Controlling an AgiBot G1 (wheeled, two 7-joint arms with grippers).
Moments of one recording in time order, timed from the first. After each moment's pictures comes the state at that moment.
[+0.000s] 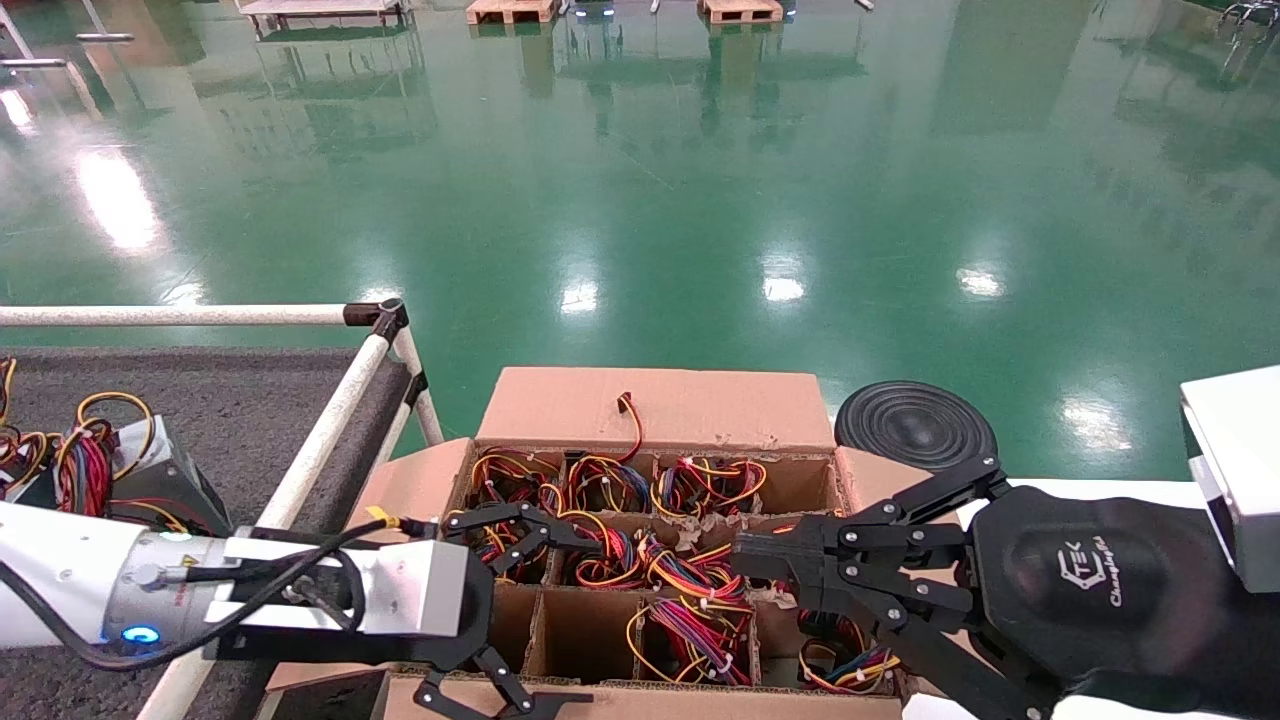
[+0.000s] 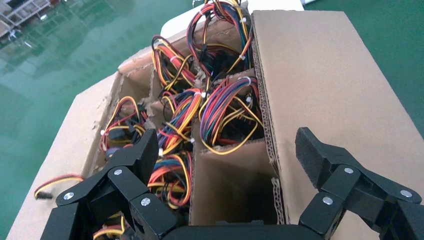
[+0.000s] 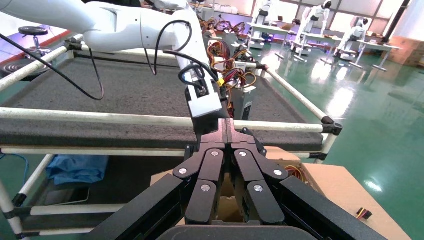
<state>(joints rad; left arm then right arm) -1.31 0.83 0.72 -1.00 1.08 1.38 0.30 1.07 -0.61 -0.28 1.28 -0.73 -1.50 0.19</state>
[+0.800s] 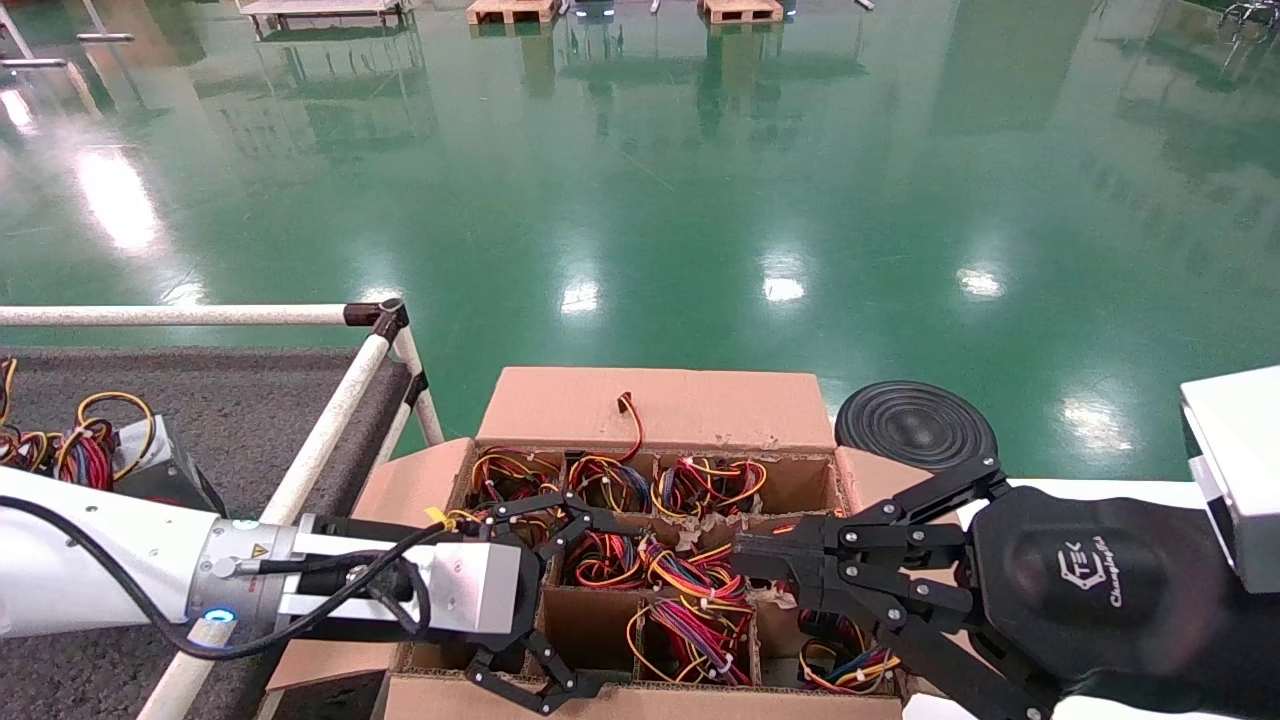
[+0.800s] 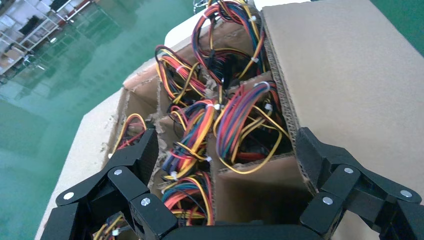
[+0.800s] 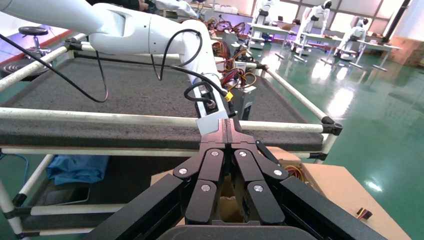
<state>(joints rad) -1.36 0.90 0.83 -0.91 1.02 1.32 0.46 1.07 -0.61 -0.28 1.28 -0.73 -1.50 0.19</state>
